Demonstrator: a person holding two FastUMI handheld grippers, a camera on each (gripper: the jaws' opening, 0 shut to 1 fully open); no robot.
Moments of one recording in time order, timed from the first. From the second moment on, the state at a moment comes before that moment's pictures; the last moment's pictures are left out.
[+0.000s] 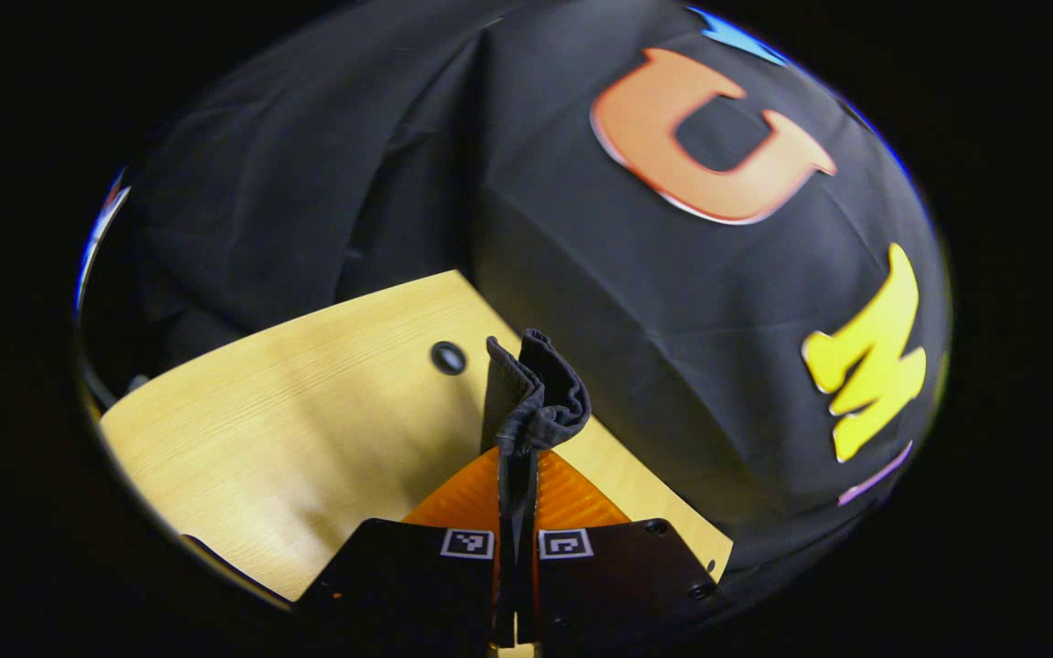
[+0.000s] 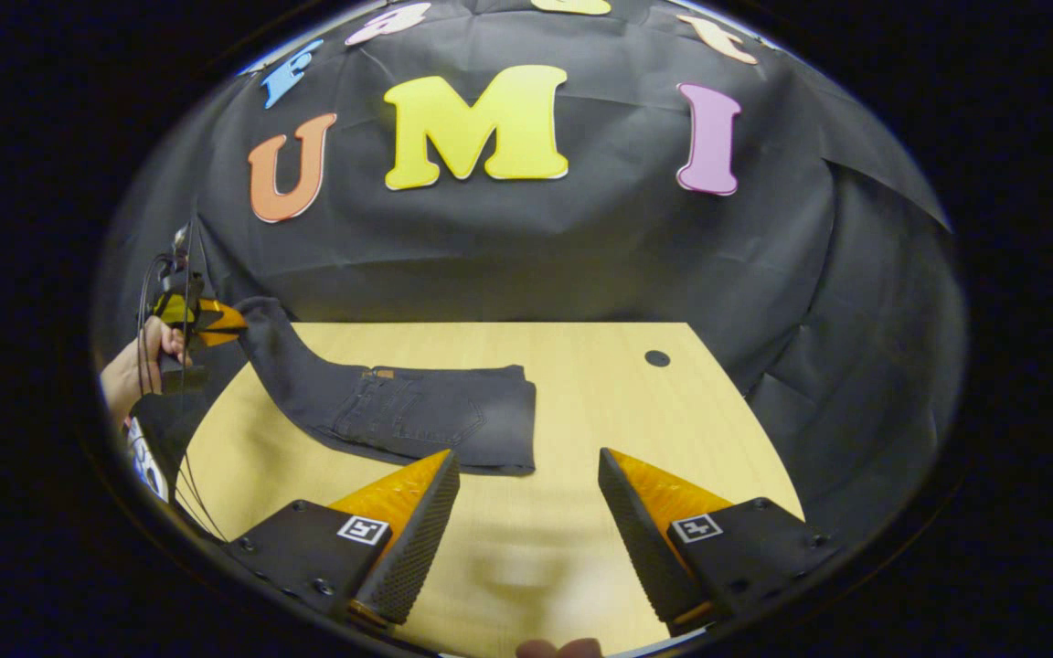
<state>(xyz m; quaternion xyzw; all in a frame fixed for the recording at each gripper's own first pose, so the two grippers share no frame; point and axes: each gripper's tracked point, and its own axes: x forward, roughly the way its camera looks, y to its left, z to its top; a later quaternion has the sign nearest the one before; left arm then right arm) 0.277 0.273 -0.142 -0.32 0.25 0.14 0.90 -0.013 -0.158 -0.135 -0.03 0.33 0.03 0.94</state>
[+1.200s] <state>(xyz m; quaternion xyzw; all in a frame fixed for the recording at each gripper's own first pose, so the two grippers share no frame) 0.278 -0.070 -0.330 0.06 0.30 -0.03 0.95 -0.090 -0.344 -0.142 -0.01 0.37 -0.08 0.93</state>
